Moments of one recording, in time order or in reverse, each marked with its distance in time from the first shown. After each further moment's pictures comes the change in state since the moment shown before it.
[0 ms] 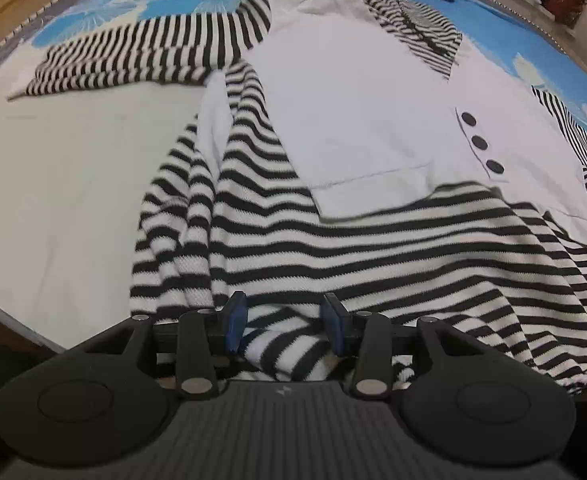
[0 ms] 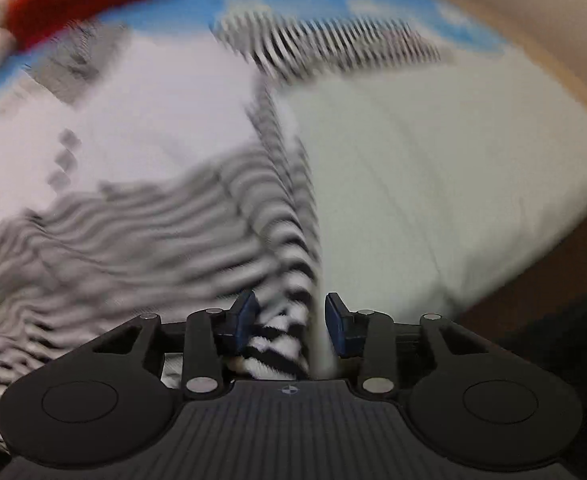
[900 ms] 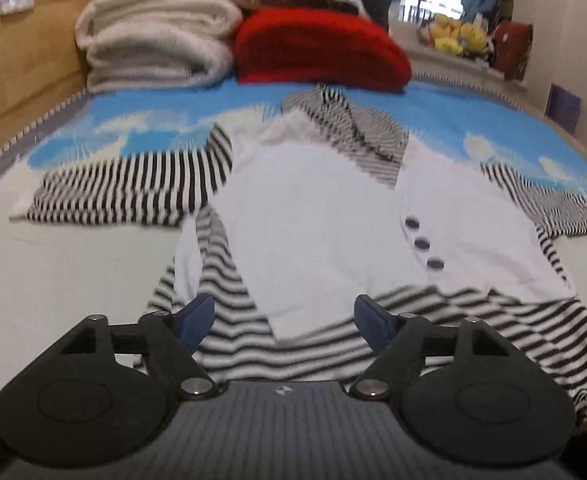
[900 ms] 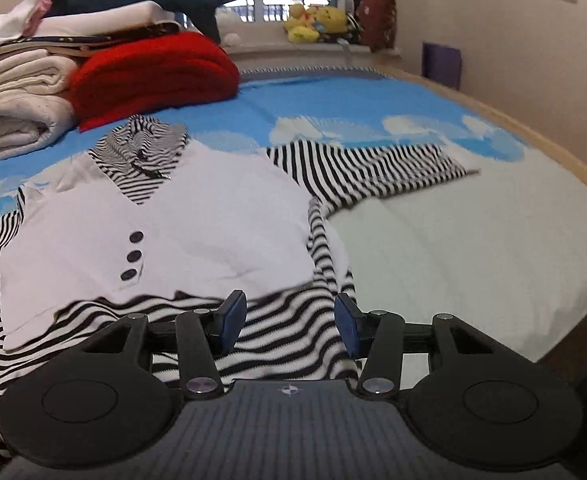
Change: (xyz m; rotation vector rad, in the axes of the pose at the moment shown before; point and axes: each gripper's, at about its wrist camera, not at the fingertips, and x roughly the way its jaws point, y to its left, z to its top) left arm -0.060 -0.030 0.012 0.090 -0.370 -0.026; right arm -0.062 0.034 -0.001 -0.126 -0.404 0.128
